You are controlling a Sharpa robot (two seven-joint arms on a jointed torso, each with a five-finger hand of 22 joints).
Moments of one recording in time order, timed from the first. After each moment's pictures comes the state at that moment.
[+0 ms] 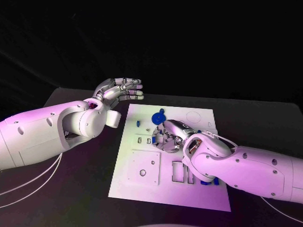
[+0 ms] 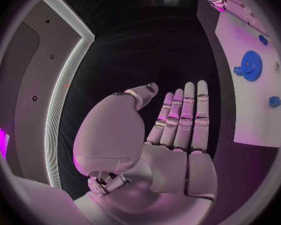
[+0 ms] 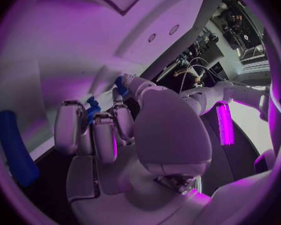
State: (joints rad) left arm 1.23 -0.89 0.01 1.53 0.00 -0.31 0.36; left_hand 1.29 -0.14 0.57 0.09 0.06 0.80 0.21 0.31 0.20 1.01 0.19 0.09 0.07 0.97 0.13 0.35 0.33 0.17 0.91 0.23 0.37 0.11; right arm 1.16 -0.57 -0.16 1.57 -1.36 -0.50 -0.28; right_hand 1.37 -0.17 0.49 0.13 0.16 0.99 0.12 0.27 0.41 1.39 0.04 1.34 1.31 1.47 -0.02 1.53 1.31 0.07 1.39 0.08 1.33 1.31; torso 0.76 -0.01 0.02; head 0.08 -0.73
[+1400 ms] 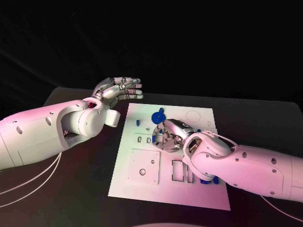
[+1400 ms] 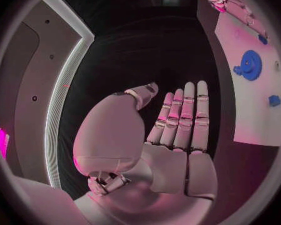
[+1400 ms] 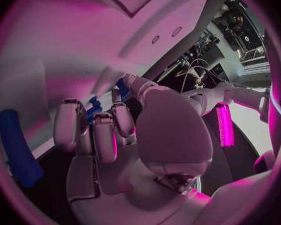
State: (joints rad) left arm 1.23 -0.90 0.01 1.53 0.00 -0.31 0.36; left_hand 1.29 -0.14 0.57 0.09 0.06 0.80 0.21 0.31 0.21 1.01 0.19 0.09 0.07 0.97 0.13 0.35 0.33 0.17 0.90 0.23 0.37 0.11; right arm 1.16 -0.57 -0.16 1.56 -1.37 -0.49 -0.28; right_hand 1.31 -0.23 0.47 0.13 0.16 0.92 0.15 0.25 0.39 1.36 0.06 1.30 1.29 1.47 -0.02 1.53 1.31 0.07 1.38 0.09 1.30 1.31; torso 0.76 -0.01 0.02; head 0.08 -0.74
